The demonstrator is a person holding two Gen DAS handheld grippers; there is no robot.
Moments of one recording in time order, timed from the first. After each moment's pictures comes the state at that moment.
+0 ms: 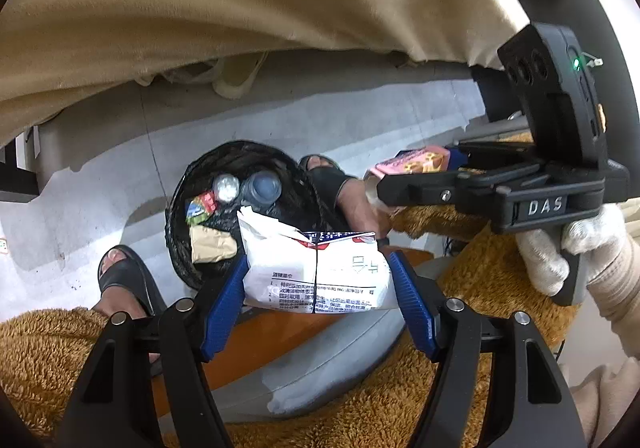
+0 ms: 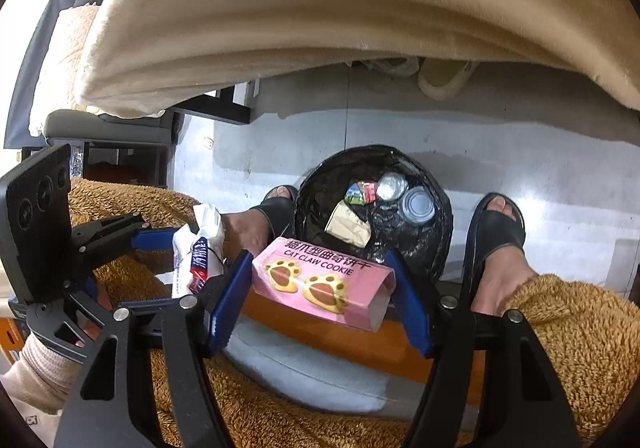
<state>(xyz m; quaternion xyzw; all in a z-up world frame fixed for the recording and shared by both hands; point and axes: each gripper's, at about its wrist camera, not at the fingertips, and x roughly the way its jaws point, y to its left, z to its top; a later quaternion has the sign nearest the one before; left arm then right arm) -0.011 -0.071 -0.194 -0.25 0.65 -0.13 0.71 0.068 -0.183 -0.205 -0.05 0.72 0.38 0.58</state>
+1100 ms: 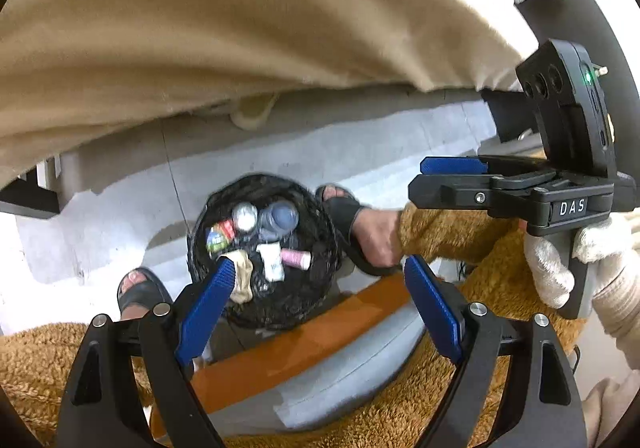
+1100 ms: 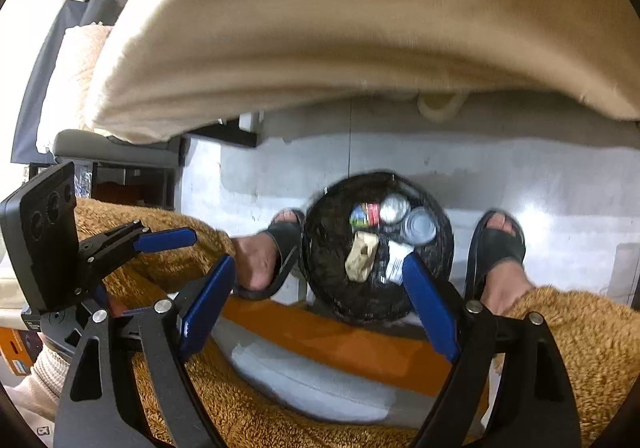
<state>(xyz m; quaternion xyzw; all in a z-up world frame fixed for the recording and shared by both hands) -0.007 -0.059 -0.170 -0.23 0.61 -0.09 0.76 0.080 -0.190 -0.176 -0.02 0.67 0.40 0.63</state>
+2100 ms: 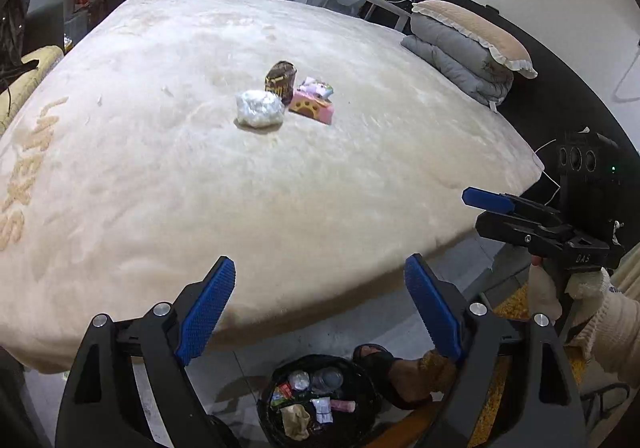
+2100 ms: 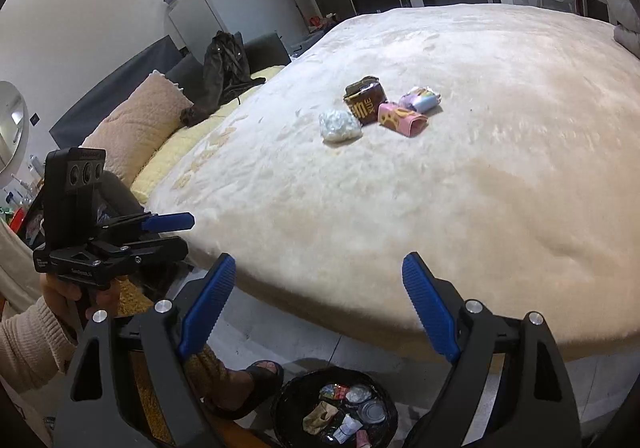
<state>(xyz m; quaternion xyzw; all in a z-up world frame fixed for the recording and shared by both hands) 0.050 0.034 -0.032 -0.17 0.40 -0.03 0.90 0.148 -0.155 -0.029 -0.03 0.40 0.50 0.77</state>
